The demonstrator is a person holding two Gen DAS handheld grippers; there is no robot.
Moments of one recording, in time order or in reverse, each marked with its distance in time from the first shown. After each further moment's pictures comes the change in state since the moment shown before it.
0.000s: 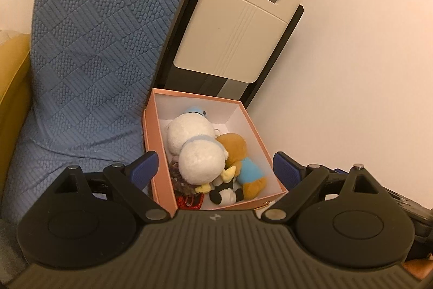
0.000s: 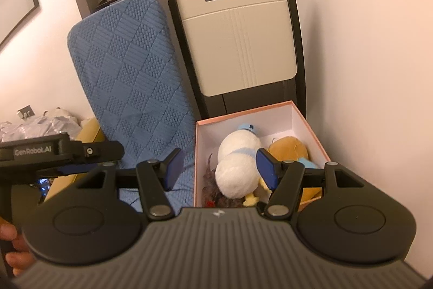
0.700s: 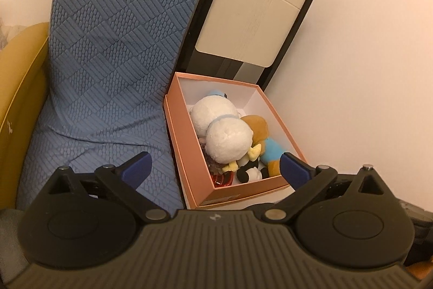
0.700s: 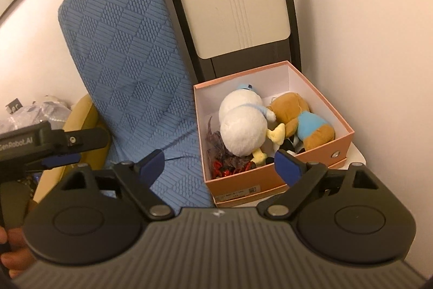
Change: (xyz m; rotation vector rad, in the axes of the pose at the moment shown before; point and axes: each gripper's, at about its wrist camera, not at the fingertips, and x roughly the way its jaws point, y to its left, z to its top) left arm -0.014 0.050 -0.039 0.046 0.018 0.024; right arm 0.013 0.029 -0.069 0.055 0.069 -0.074
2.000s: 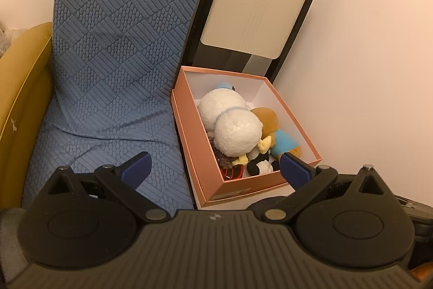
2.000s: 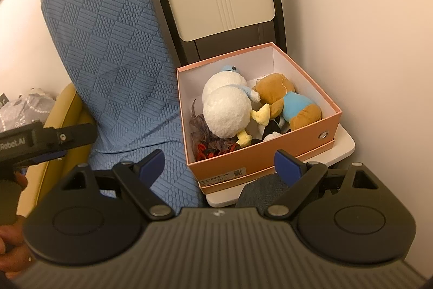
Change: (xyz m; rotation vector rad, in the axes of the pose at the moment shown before) left arm 0.013 -0.003 -0.008 0.024 0.013 0.041; right arm 0.006 -0.008 -0.010 0.021 0.060 -0.059
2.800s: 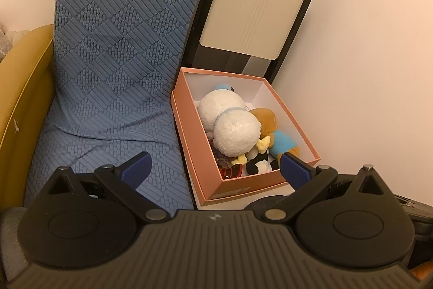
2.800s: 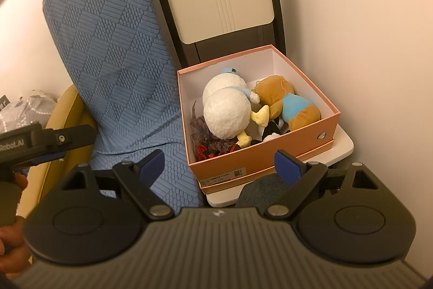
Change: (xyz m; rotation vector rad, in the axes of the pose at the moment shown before) left arm -0.008 -0.005 -0.003 0.007 -0.007 0.004; right arm -0.004 -0.002 -0.002 0.005 -0.010 0.003
